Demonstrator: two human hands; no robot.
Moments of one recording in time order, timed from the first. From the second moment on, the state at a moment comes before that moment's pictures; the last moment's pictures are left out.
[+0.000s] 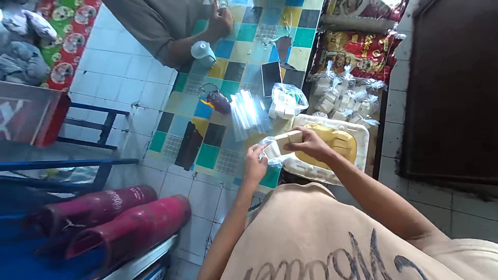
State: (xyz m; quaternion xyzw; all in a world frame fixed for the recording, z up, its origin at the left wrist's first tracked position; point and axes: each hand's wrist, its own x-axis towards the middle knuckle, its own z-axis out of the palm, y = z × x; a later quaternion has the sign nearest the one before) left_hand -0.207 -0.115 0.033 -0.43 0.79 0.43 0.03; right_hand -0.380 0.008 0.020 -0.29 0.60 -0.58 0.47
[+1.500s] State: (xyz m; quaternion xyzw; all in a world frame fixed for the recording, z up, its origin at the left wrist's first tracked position) left_hand -0.201 -0.115 0.033 -0.35 0.85 0.40 0.01; right_hand -0.464 0.043 -0.024 -0.16 0.86 -0.07 0.48
